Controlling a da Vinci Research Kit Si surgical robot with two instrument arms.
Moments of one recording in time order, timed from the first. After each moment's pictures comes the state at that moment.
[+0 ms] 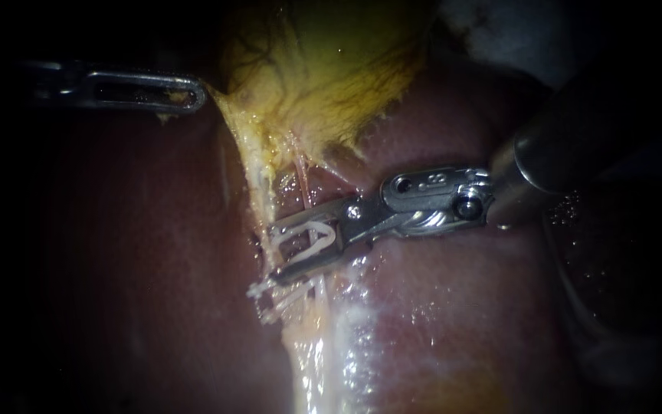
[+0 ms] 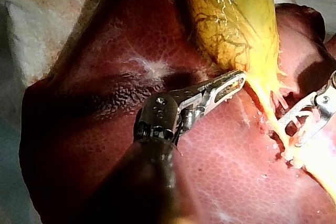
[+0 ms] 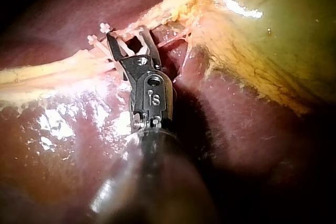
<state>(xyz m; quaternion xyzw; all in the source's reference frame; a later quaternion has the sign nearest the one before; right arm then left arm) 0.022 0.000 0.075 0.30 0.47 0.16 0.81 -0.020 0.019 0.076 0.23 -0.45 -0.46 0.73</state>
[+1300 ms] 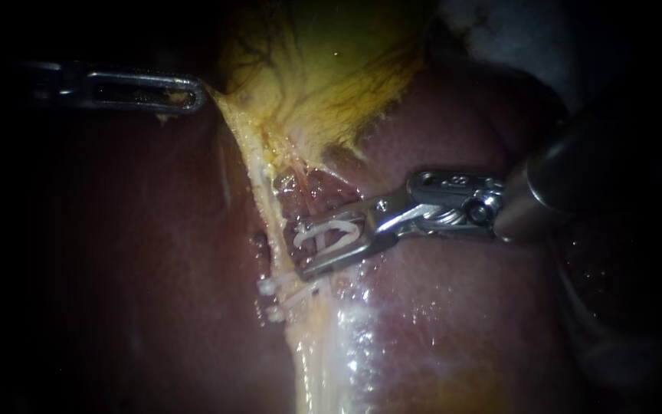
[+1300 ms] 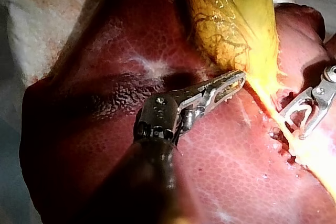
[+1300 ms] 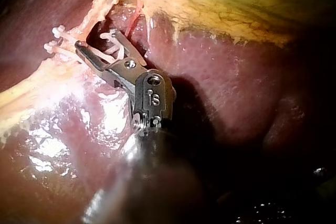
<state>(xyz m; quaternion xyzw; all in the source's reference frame) 0.018 -0.001 0.081 0.42 0.49 0.24 0.73 -0.020 0.019 0.076 0.23 -0.45 -0.46 0.73</state>
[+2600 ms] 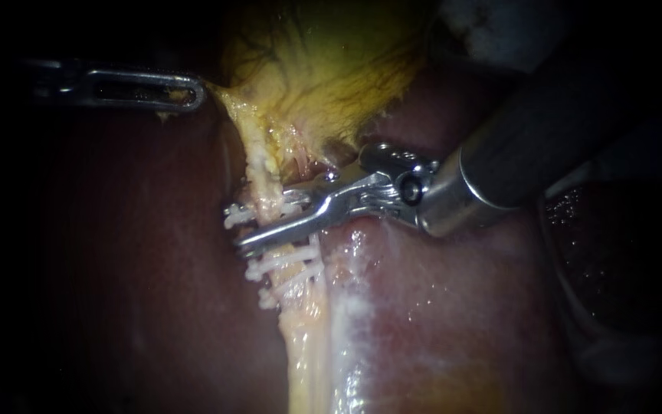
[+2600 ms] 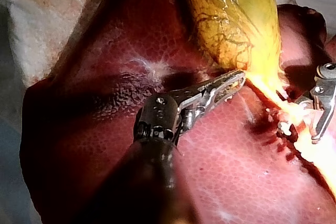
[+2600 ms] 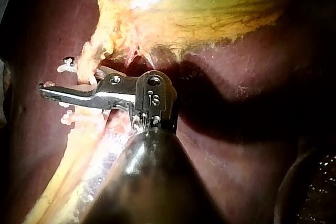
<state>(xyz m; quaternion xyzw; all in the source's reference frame) 0.024 0.002 0.075 0.48 0.60 0.31 0.56 -0.020 0.019 0.076 0.23 -0.45 -0.46 0.73</state>
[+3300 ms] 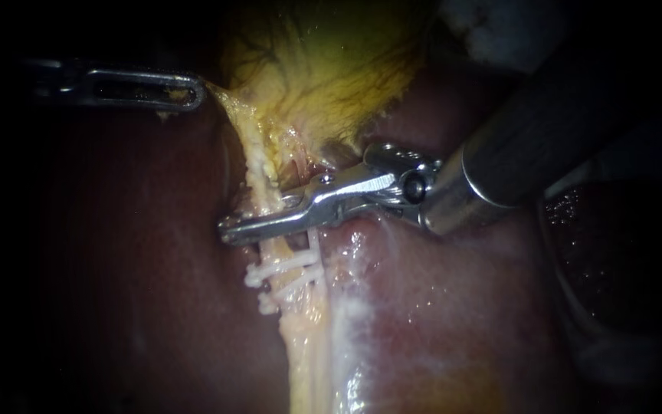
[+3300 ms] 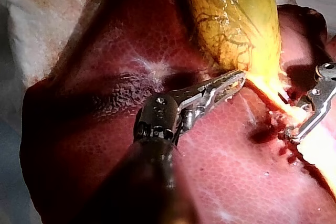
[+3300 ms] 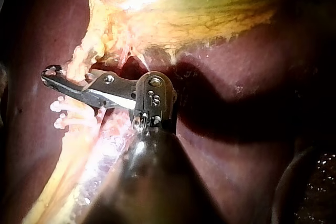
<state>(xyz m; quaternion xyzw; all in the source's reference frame) 0.024 0.002 0.076 0.49 0.59 0.31 0.56 -0.020 0.019 0.076 0.23 -0.45 -0.46 0.73</state>
